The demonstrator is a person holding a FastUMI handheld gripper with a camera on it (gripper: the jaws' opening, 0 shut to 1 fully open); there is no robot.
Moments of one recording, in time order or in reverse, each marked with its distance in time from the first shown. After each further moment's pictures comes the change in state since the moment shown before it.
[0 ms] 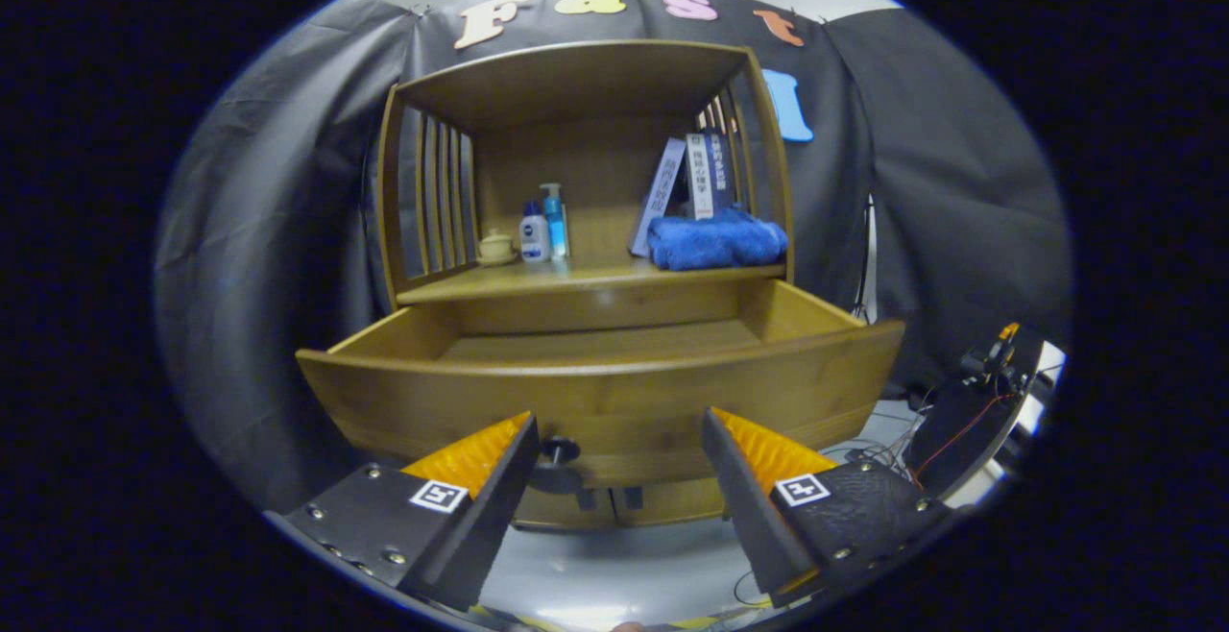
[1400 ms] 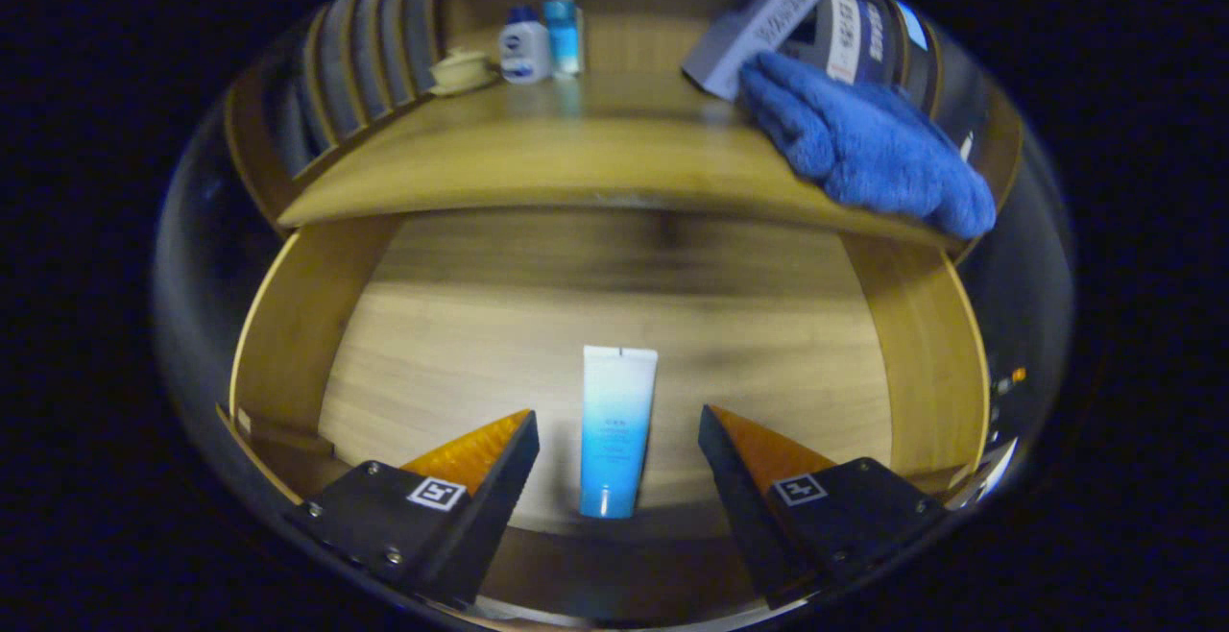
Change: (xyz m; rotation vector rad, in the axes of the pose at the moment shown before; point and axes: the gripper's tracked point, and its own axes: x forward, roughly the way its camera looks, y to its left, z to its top) arm 0.163 0.037 -0.052 -0.090 0.809 0.004
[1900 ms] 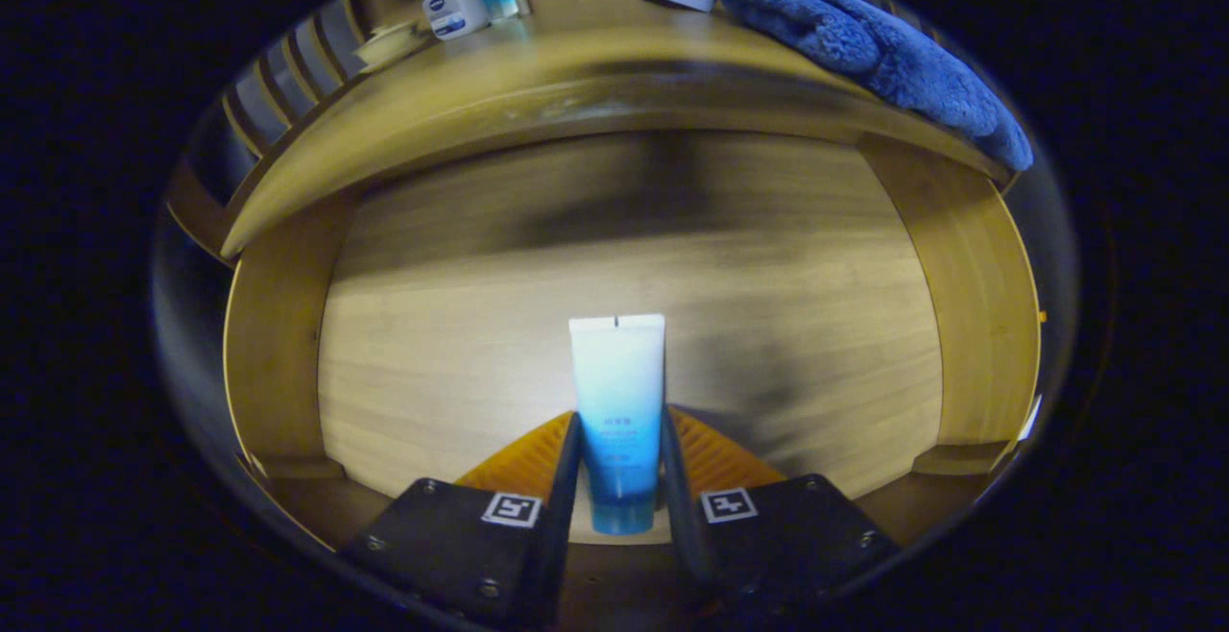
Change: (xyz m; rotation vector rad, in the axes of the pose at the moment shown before) arm 0.023 0.003 -0.020 0.071 0.189 0.017
